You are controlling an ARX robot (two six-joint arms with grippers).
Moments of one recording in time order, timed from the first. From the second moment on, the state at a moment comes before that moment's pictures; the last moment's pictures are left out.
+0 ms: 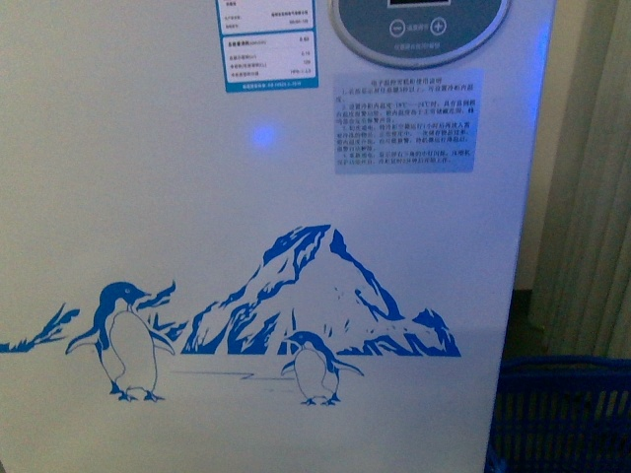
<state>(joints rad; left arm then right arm) 0.00 0.00 0.02 0.00 0.00 -0.01 -0.30 1.82 0.56 0.37 0.06 0.05</state>
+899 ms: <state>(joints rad) 0.00 0.00 0.02 0.00 0.00 -0.01 -0.15 2.84 1.46 0.26 0.07 0.35</state>
